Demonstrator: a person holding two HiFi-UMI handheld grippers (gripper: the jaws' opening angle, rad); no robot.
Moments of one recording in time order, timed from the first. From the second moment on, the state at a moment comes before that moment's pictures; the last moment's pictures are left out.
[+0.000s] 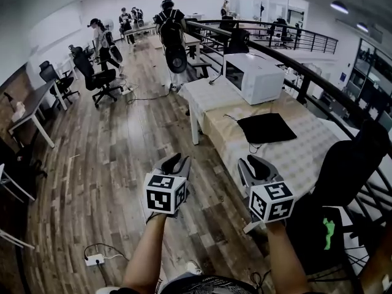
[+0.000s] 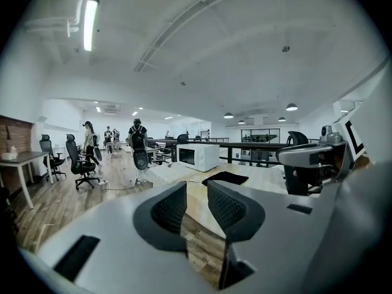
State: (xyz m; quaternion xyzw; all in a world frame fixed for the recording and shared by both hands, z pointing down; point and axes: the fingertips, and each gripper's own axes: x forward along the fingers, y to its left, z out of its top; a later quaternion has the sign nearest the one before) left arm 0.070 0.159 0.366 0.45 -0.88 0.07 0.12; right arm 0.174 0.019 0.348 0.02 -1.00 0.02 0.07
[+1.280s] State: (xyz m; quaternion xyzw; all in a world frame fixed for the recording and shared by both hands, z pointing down) left arm -0.120 0.132 0.386 0.46 -0.88 0.05 0.13; right arm -0.003 -0.016 0.361 0.06 -0.99 0.03 0.07
